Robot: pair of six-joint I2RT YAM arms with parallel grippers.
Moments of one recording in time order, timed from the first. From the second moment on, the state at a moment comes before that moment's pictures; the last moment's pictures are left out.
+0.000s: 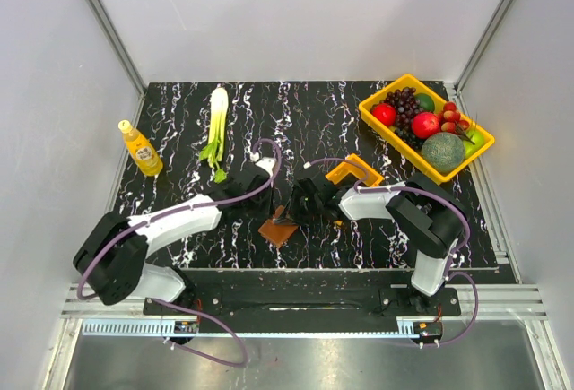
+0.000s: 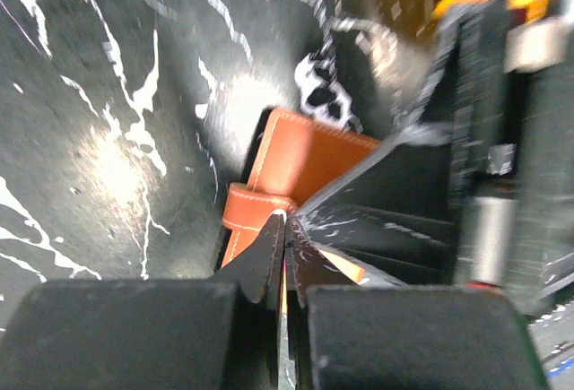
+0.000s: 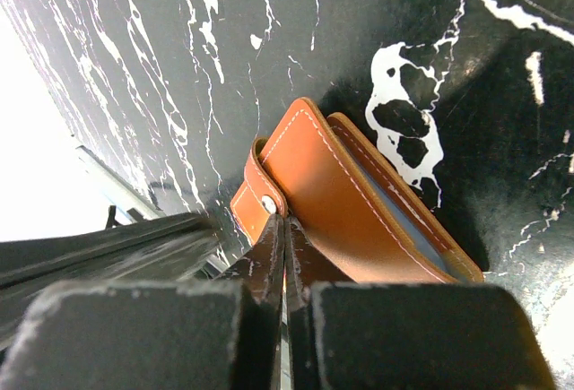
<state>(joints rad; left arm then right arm) -0.74 1.35 0.76 -0.28 -0.02 -0.48 0.83 1.82 0.88 0.12 -0.27 1.13</state>
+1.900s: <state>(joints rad) -0.80 1.44 0.65 -0.10 -0.09 -0.55 0.82 1.82 0.88 0.11 -0.29 1.13</state>
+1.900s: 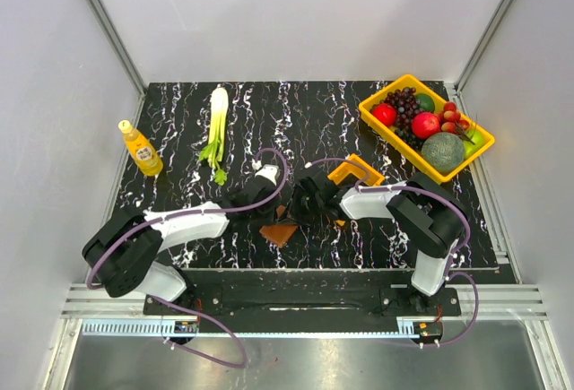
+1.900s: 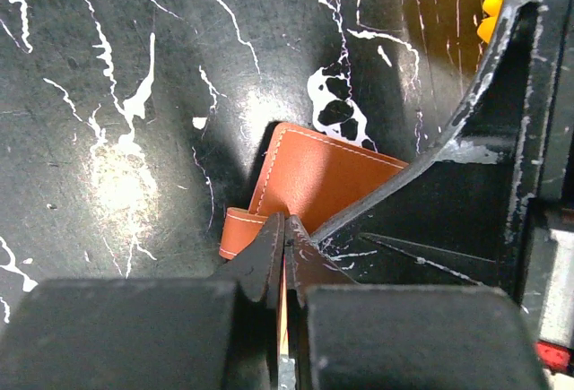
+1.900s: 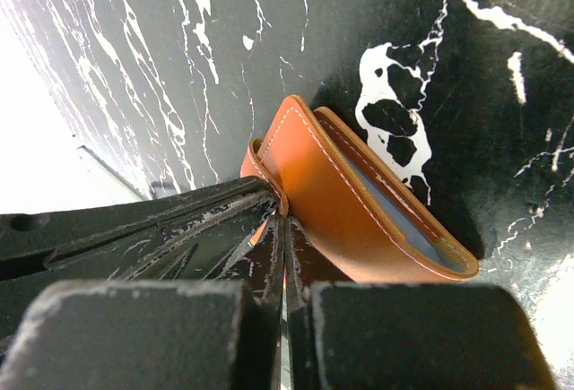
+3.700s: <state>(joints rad) -0.99 1.47 0.52 0.17 -0.45 -0.67 0.86 2.00 1.32 -0.55 -0.15 0.86</state>
